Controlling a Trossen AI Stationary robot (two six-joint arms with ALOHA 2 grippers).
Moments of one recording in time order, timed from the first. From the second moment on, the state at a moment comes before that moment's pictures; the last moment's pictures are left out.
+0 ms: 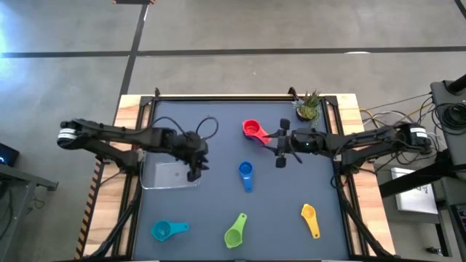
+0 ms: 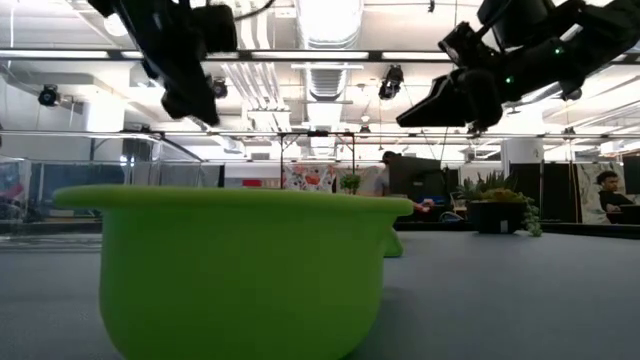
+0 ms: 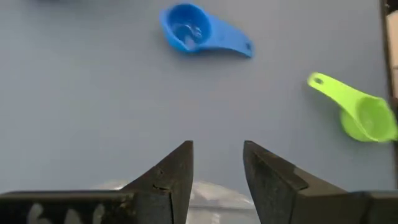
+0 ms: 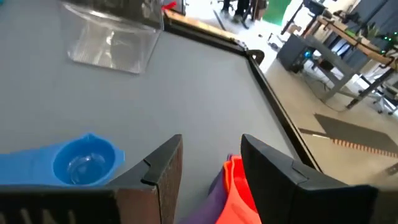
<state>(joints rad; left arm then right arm) -0.03 1.25 0.89 -0.56 0.10 -0.32 -0.13 1.15 0.44 0.43 0.10 -0.36</state>
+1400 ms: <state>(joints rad) -0.79 1.61 1.14 -0.95 0.16 -1.14 -0.13 0.76 0.33 0.51 -0.14 -0.28</state>
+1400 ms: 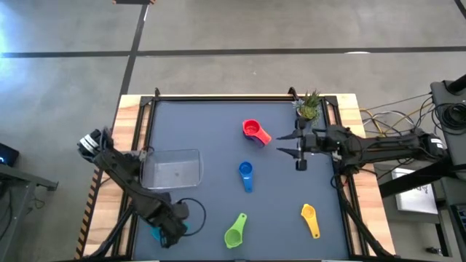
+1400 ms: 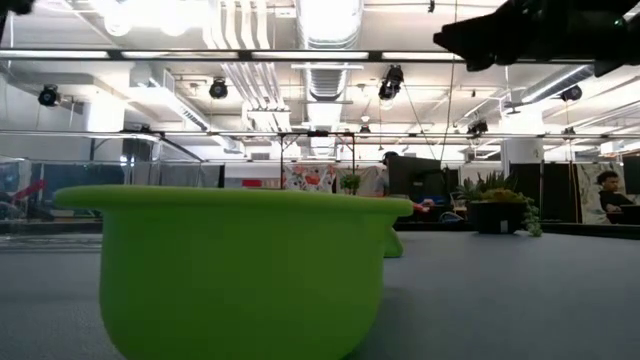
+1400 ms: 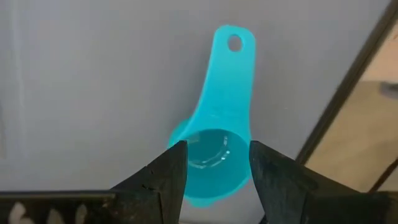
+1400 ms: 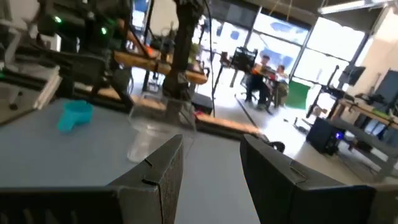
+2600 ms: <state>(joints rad) -0.90 1.53 0.83 -0.71 0.08 -1.31 -0.12 0.61 0.32 0.37 -0.22 -0.16</state>
